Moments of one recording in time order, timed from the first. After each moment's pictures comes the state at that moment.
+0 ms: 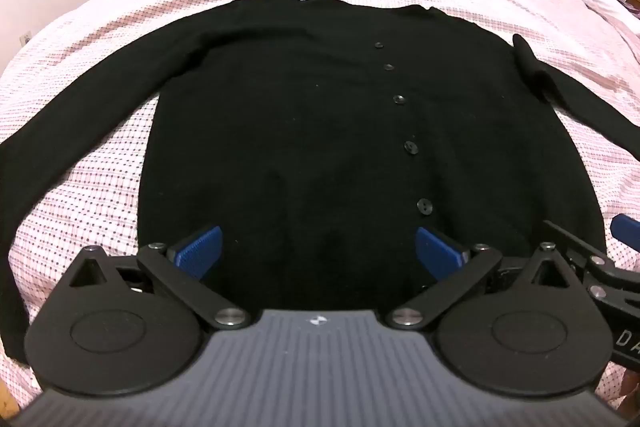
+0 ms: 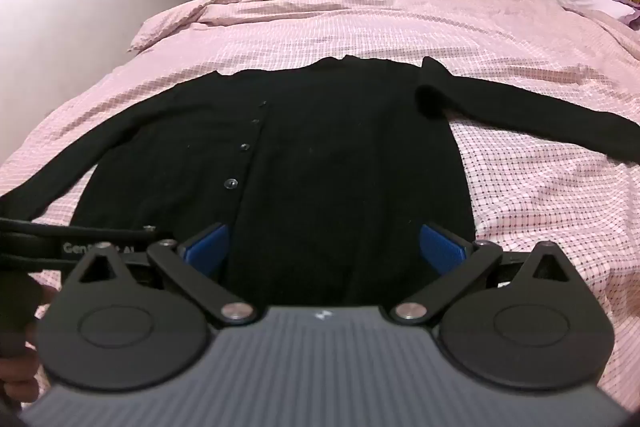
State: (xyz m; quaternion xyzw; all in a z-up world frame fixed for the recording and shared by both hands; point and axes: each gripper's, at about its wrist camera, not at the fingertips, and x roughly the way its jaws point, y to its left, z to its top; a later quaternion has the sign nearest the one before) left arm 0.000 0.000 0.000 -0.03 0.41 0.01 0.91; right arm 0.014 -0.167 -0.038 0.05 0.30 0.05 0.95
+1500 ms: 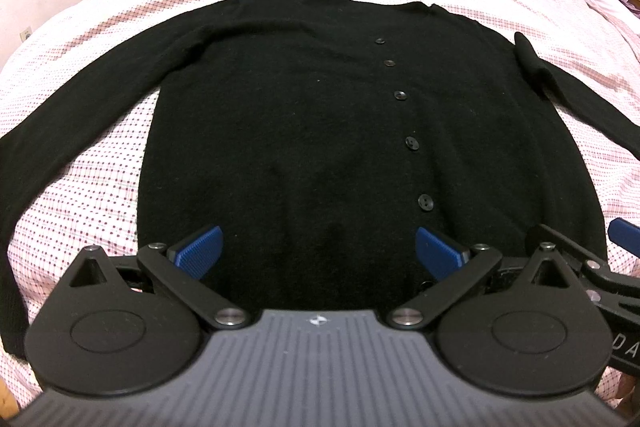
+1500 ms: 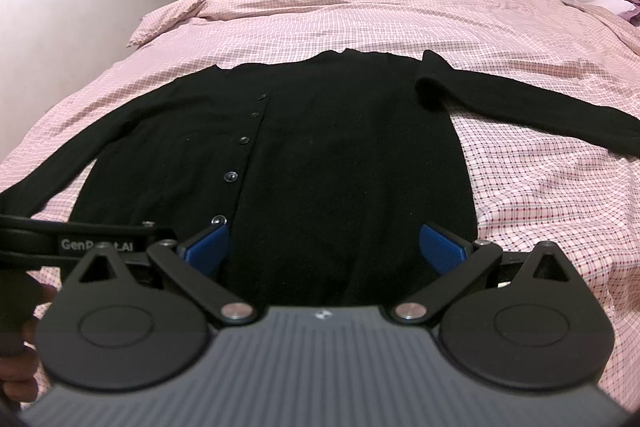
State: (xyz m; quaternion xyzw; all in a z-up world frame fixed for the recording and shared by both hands) left arm 0.002 0.000 -0.003 -0.03 0.42 0.01 0.91; right arm 0.017 -0.169 -0.040 0.05 0.31 0.05 0.95
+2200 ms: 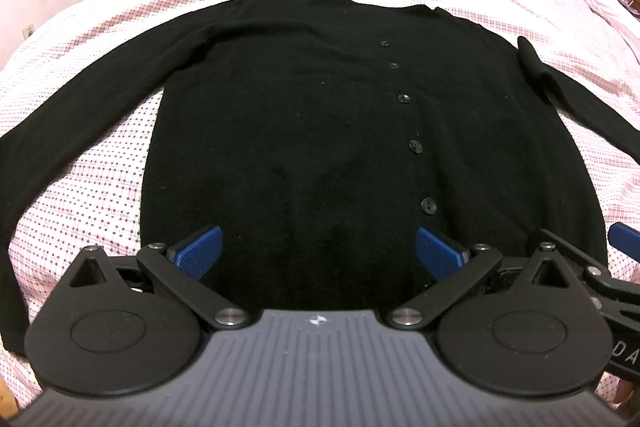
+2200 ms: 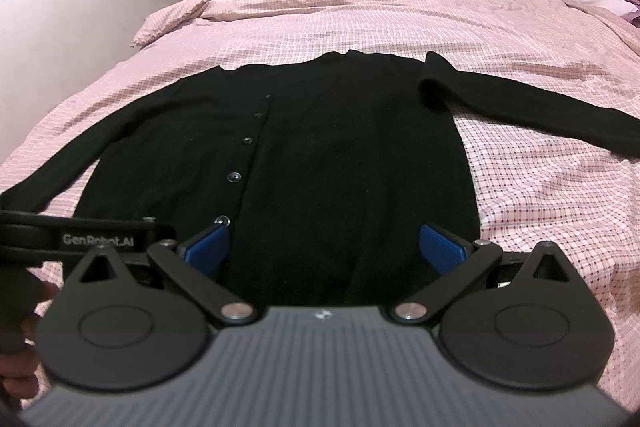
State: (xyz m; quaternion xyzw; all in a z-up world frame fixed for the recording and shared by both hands) left arm 0.003 0.006 -0.005 -0.03 0.41 0.02 0.91; right arm 0.015 -0.167 -0.044 0.05 0.30 0.06 0.95
